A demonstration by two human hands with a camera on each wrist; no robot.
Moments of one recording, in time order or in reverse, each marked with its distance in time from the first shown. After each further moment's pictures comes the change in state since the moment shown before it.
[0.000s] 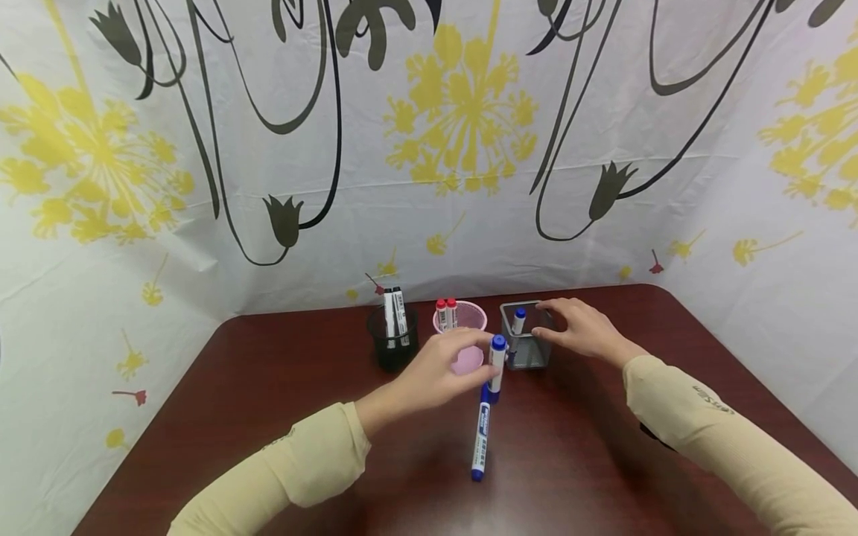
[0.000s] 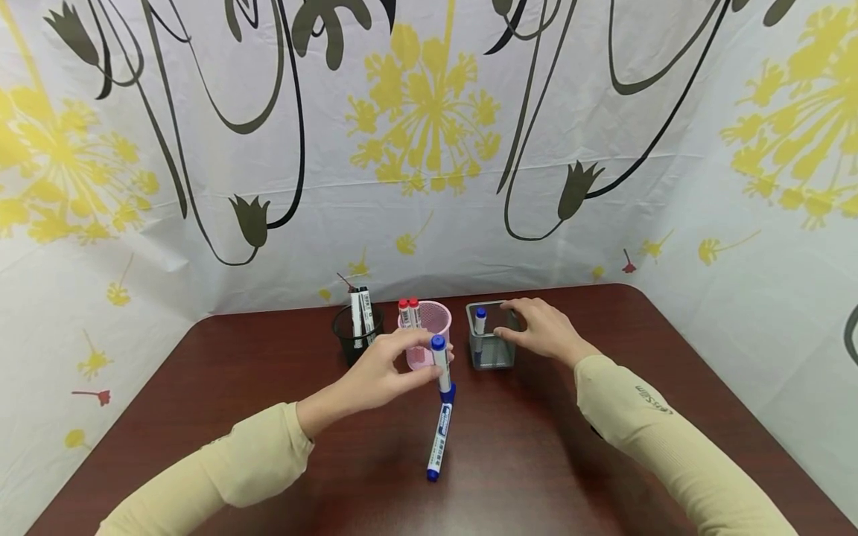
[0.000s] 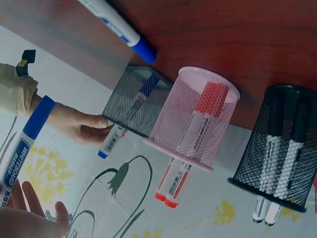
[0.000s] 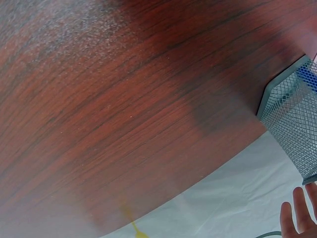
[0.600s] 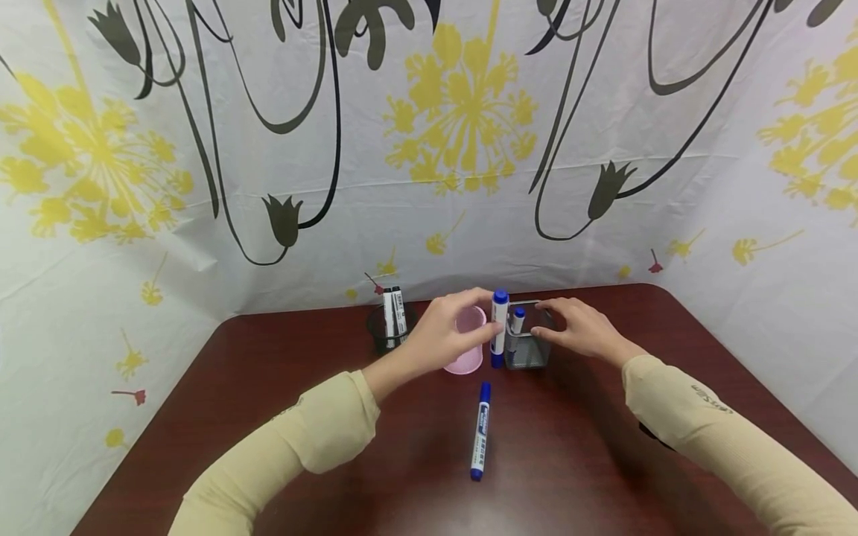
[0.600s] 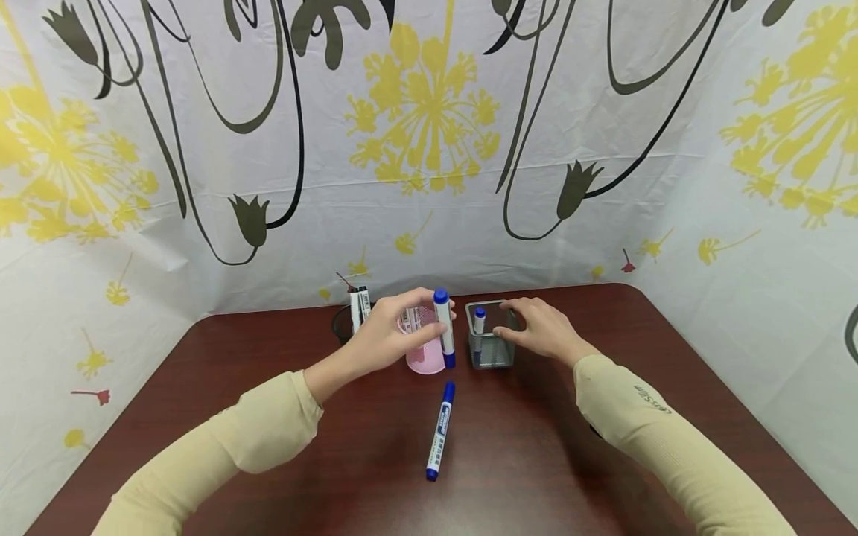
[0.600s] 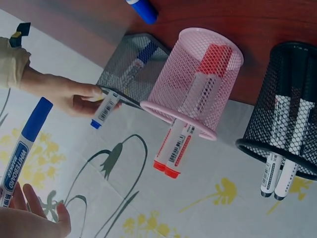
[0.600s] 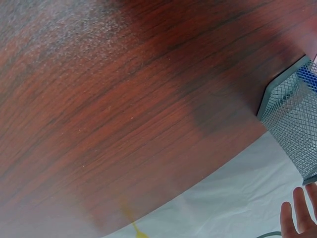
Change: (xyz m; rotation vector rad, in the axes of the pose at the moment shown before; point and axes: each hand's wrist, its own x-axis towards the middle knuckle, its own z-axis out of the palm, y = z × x) left_hand 0.034 -0.003 -0.015 0.019 0.085 0.010; right_hand 0.000 0.000 0.000 0.008 0.003 0.009
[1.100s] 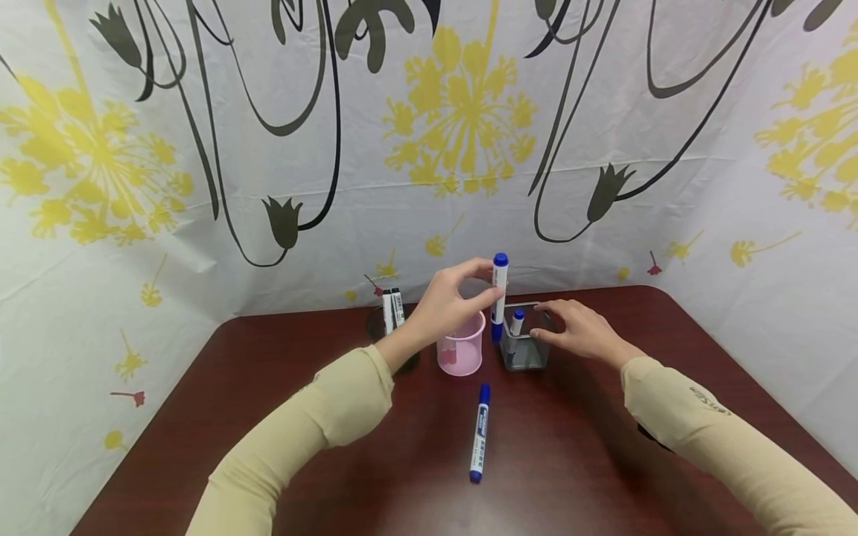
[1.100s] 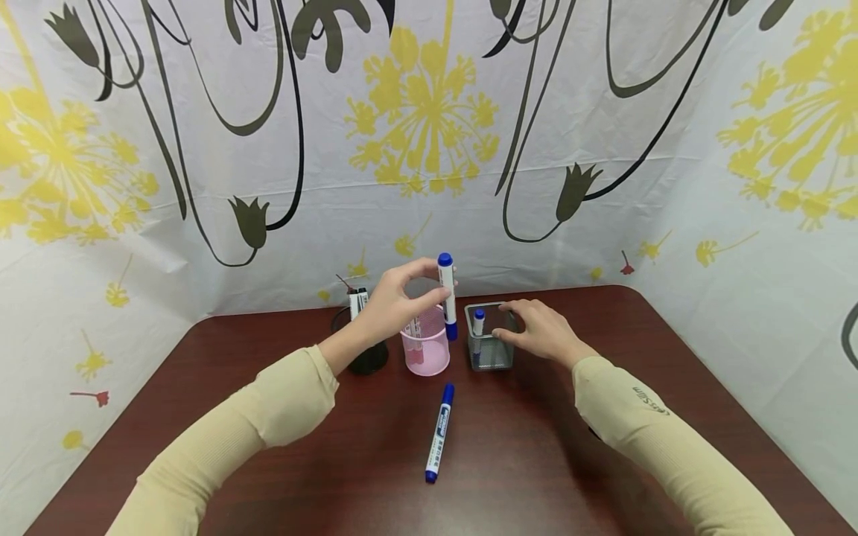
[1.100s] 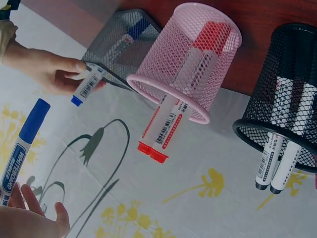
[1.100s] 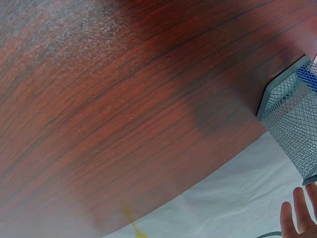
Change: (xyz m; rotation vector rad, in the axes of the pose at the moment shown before) left_hand 0.030 -0.012 -0.005 -0.038 0.034 -0.155; right_hand 0.001 0.002 0.000 0.003 -0.010 -0.025
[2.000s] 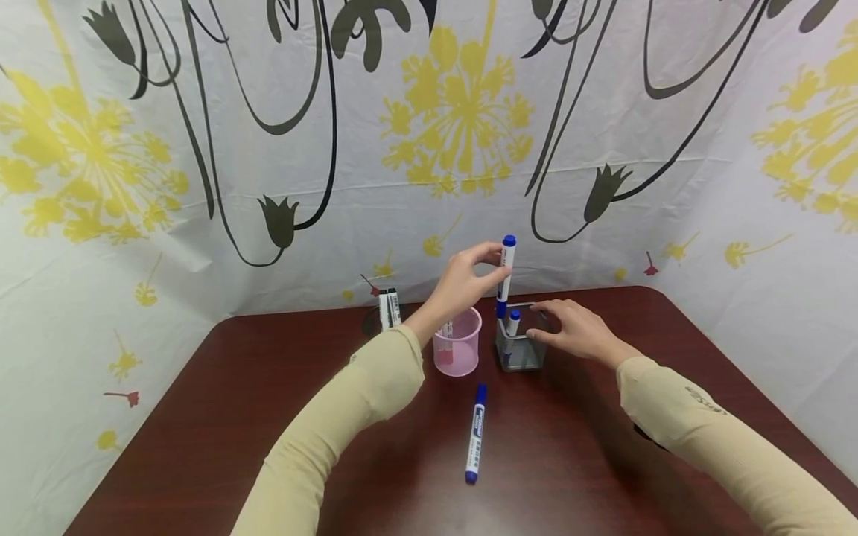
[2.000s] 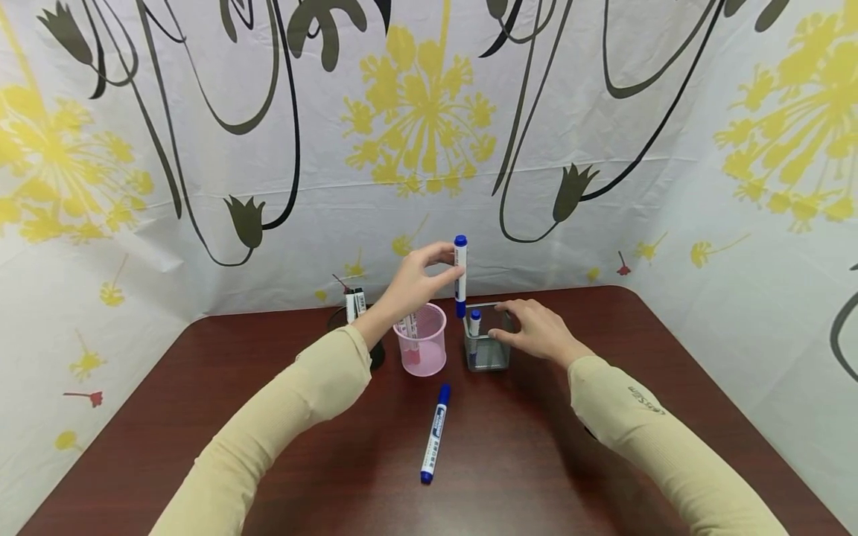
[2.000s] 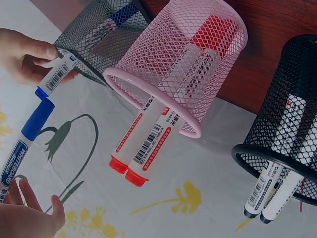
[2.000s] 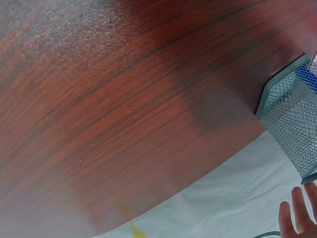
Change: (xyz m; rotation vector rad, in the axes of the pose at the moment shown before) left_hand 0.040 -0.026 0.022 0.013 0.039 -0.128; right_hand 0.001 -0.001 -0.003 -0.001 -0.005 -0.012
